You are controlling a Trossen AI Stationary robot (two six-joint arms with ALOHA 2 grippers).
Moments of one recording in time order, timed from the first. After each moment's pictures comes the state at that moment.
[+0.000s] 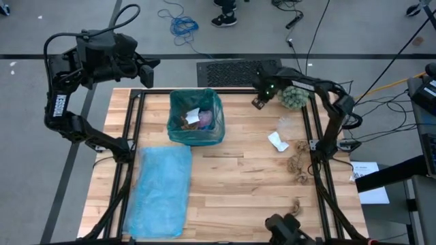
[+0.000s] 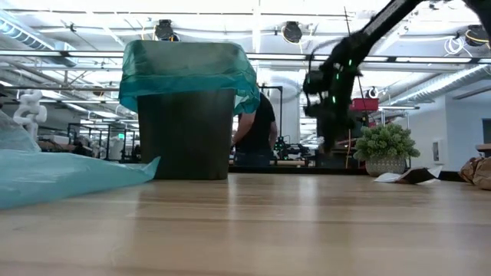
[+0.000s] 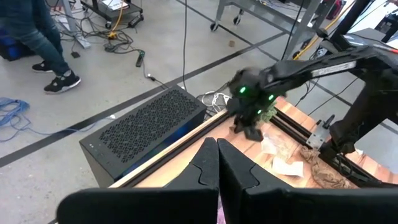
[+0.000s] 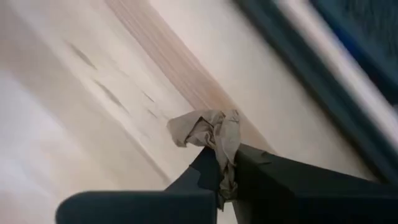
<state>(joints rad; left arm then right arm) 0.48 1.36 2.29 -1.36 -0.17 -0.30 -0.83 1.78 1.33 -0.80 -0.10 -0.09</state>
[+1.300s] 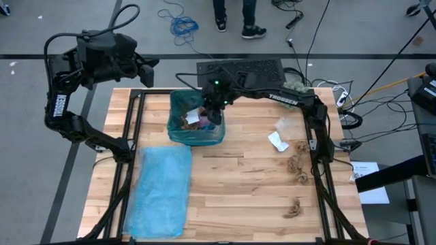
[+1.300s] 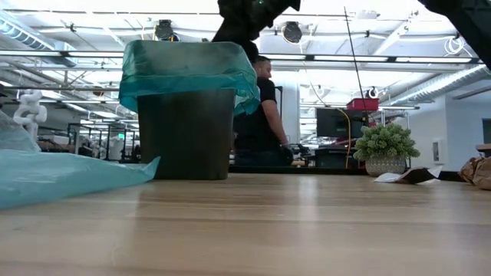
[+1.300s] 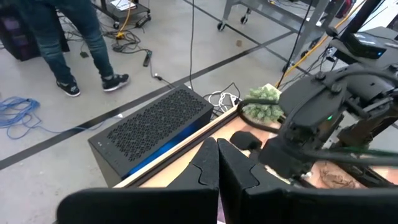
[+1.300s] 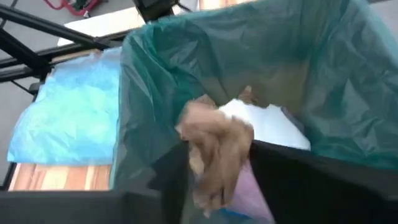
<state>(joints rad) 0.48 1.36 2.29 -1.37 -0.20 -0.30 -0.32 2.03 2.10 -0.83 -0.34 -0.01</state>
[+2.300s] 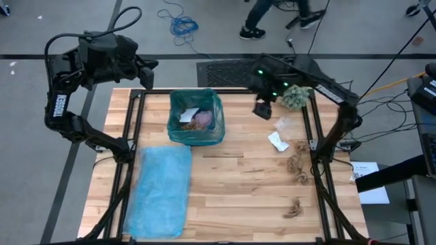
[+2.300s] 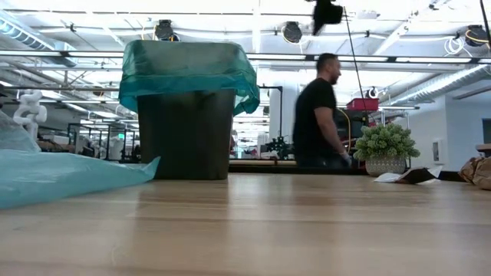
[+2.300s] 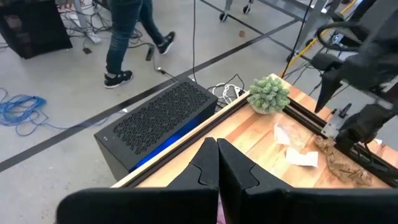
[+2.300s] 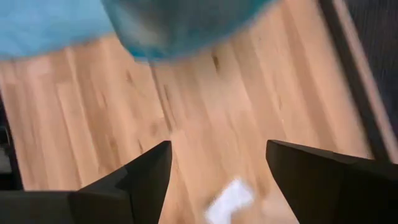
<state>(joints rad) 0.48 1.36 2.29 -1.41 -0.20 -0.27 -0.41 1.67 2.05 -1.57 -0.15 -0.01</state>
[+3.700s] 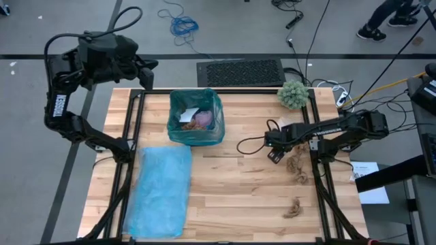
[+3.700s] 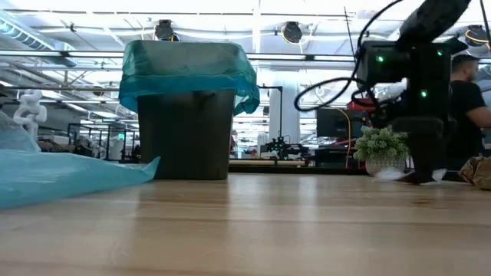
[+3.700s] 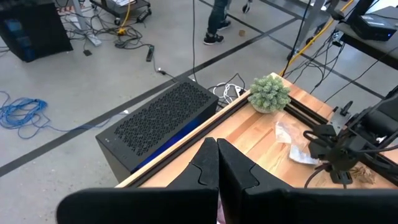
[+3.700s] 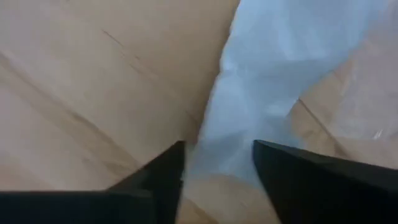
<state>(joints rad) 0.48 1.36 2.29 -1.40 -0.20 -0.26 -0.10 1.34 0.60 -0.80 0.10 0.71</state>
